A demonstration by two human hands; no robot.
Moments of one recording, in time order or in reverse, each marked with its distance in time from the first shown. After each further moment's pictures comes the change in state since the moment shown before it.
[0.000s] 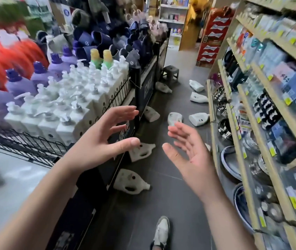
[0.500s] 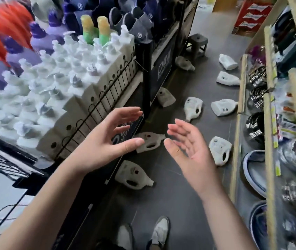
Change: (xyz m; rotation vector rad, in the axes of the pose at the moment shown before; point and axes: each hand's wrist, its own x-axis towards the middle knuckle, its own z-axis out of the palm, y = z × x) left_hand 0.171 -0.124 0.031 -0.004 0.090 -0.249; right_hand 0.182 0.146 -0.038 0.139 -0.098 0.241
